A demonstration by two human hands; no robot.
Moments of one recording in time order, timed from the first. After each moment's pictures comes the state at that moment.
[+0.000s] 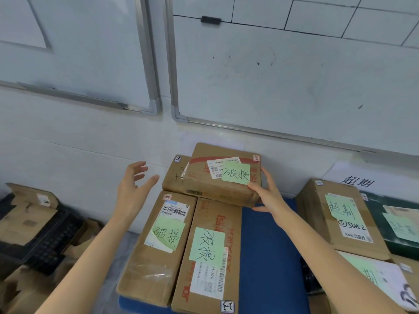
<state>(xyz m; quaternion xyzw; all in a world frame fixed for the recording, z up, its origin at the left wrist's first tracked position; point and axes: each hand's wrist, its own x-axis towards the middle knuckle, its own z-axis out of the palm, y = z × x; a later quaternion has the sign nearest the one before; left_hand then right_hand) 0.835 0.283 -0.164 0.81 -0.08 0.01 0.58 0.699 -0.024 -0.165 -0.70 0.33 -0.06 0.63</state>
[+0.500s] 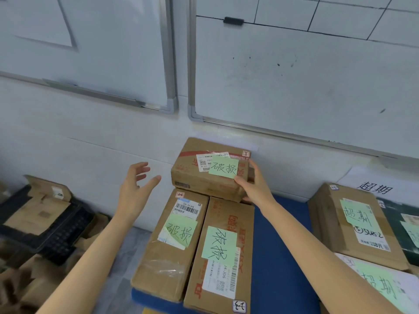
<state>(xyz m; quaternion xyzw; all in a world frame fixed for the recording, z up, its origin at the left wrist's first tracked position) 0.835 0.312 -0.165 0.81 -0.06 0.01 0.59 0.749 0.021 -0.168 -0.76 0.26 -0.07 0.58</state>
